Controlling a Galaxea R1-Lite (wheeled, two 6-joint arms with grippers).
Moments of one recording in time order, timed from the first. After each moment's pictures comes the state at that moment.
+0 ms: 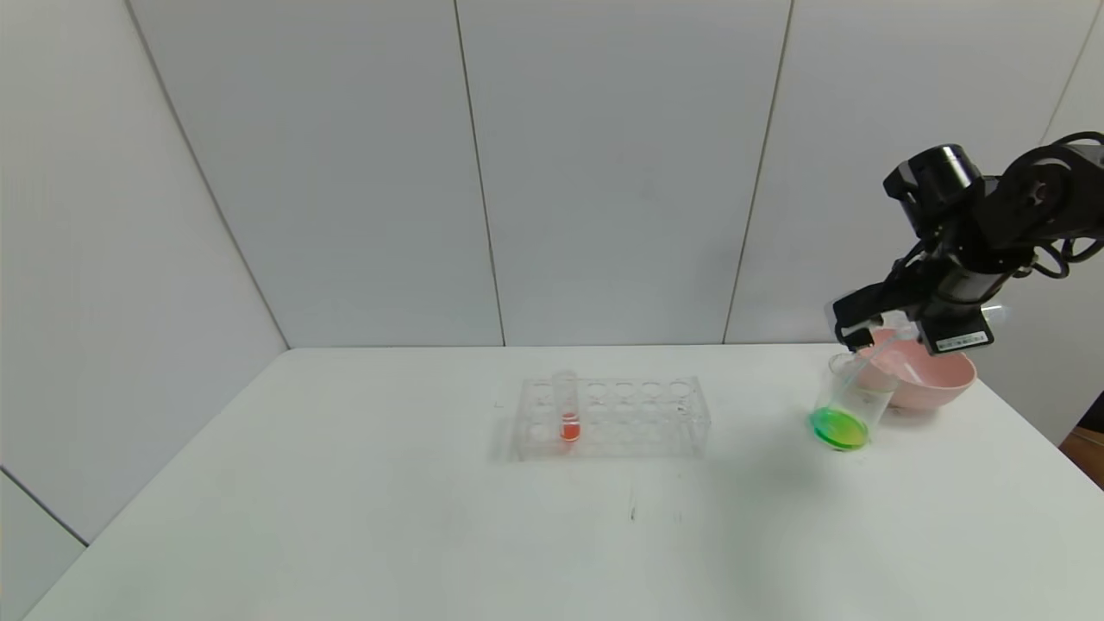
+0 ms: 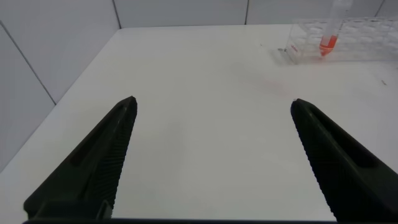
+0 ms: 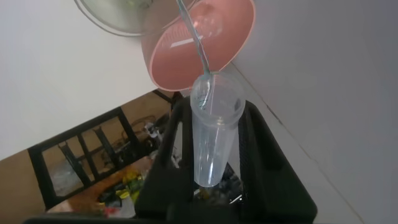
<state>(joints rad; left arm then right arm) 0.00 0.00 0.00 0.00 0.00 0.00 0.10 2.11 -2.00 0.81 -0.49 -1.57</state>
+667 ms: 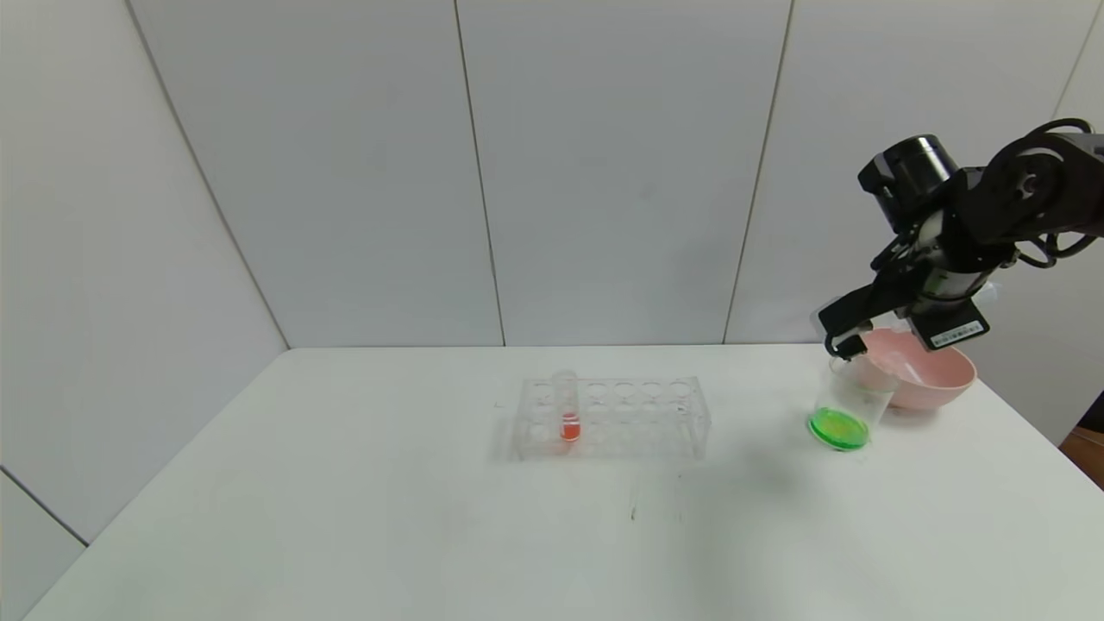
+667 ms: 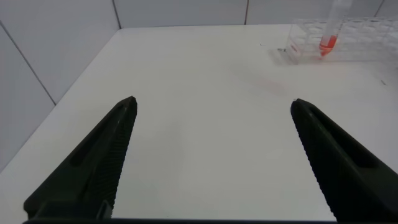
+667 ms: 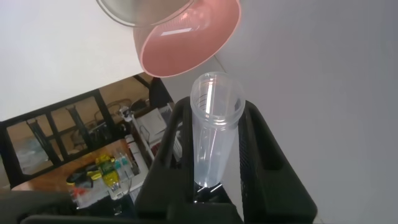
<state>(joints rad) 0.00 0.00 0.00 0.00 0.00 0.00 0.17 2.09 -2.00 0.82 -0.58 -1.65</state>
